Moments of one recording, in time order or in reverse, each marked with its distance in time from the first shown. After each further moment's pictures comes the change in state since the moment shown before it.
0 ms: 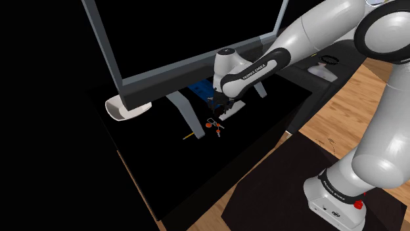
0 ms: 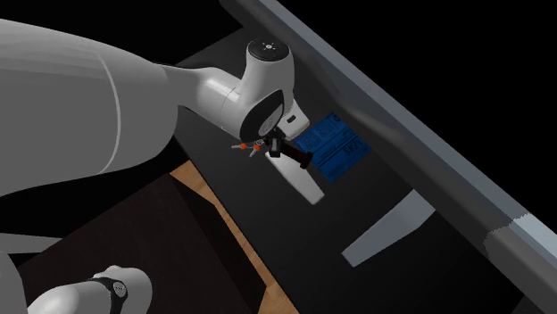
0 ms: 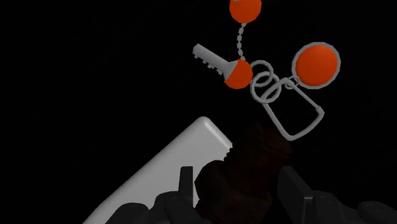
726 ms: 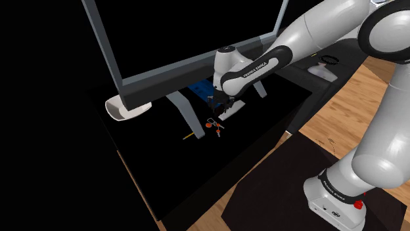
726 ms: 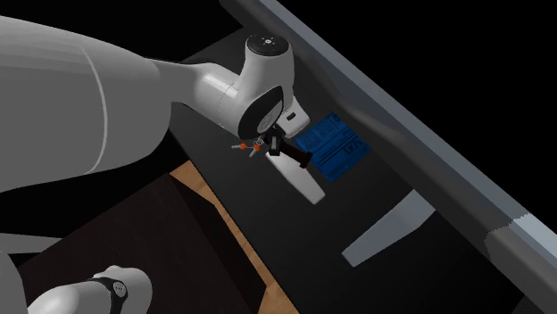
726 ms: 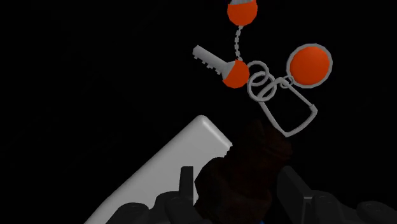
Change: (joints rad) arm -0.002 -0.019 0.005 0.001 0.009 -0.020 -0.005
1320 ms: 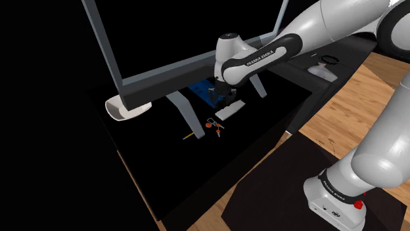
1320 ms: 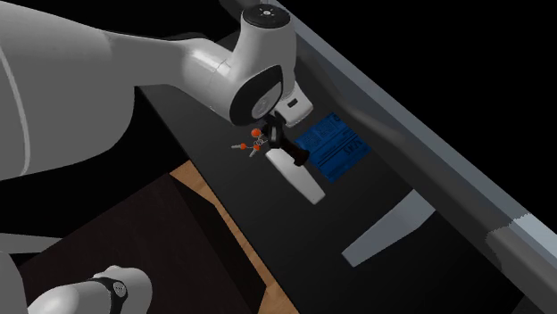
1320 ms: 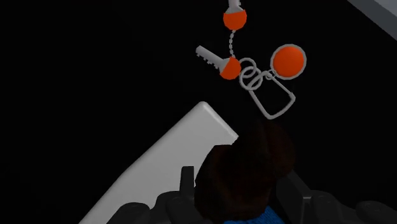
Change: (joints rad) arm -0.014 -0.088 0.019 0.017 0.045 -0.100 -0.035
